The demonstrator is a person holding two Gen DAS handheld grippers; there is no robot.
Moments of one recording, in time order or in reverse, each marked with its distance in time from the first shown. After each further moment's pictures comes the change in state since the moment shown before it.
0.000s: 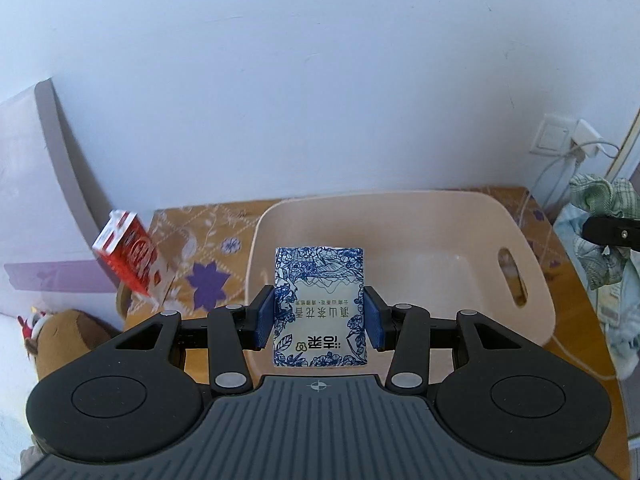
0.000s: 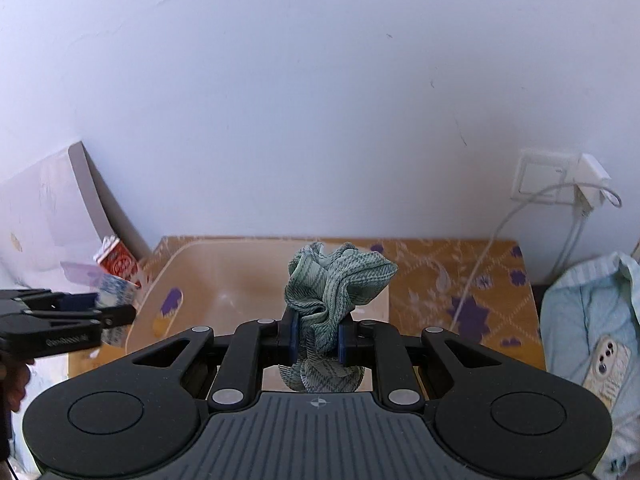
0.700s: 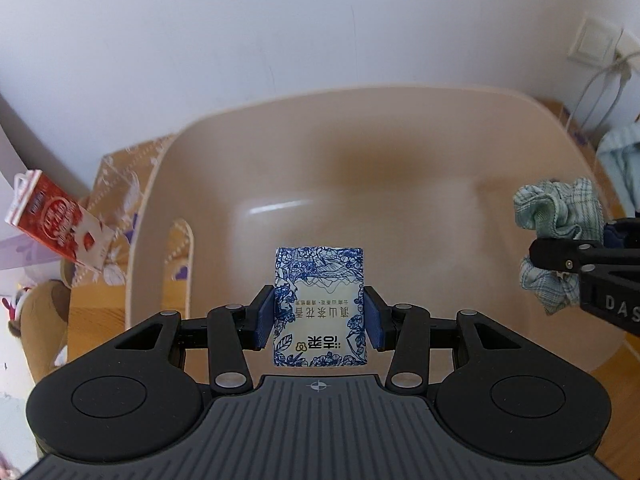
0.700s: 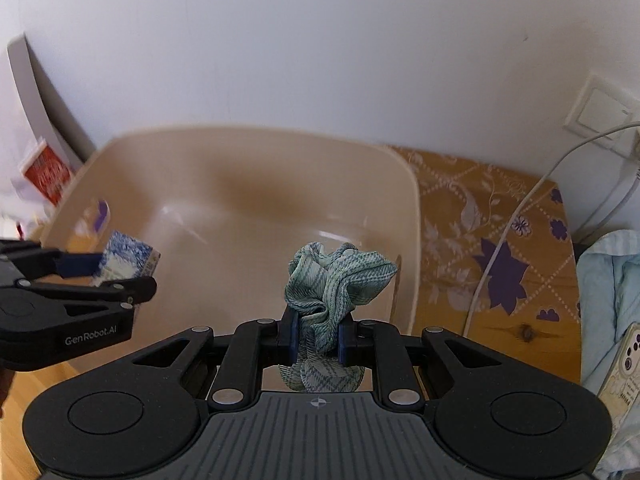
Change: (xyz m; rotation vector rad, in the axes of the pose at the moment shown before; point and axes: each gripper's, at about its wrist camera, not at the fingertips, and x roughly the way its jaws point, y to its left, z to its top) left arm 0.122 -0.052 -0.014 0.083 0.263 0.042; right arm 0.133 0.007 -0.034 -0.173 0.288 -0.029
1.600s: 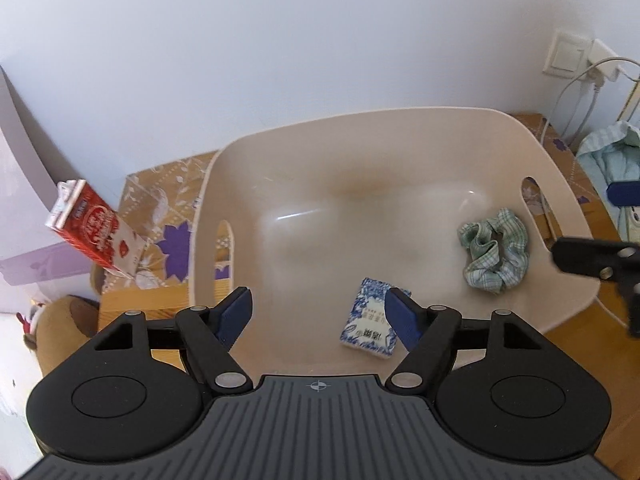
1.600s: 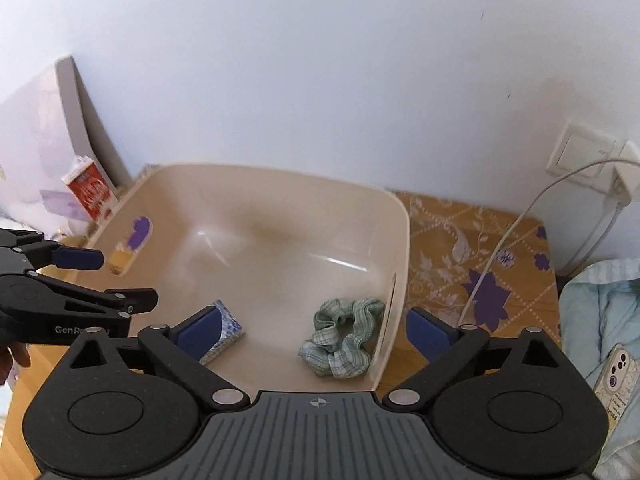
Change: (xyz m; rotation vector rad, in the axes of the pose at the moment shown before) left arm -0.056 0.027 -0.031 0.072 -0.102 -0.028; right arm -0.068 -0.014 -0.024 -0.152 -0.225 0.101
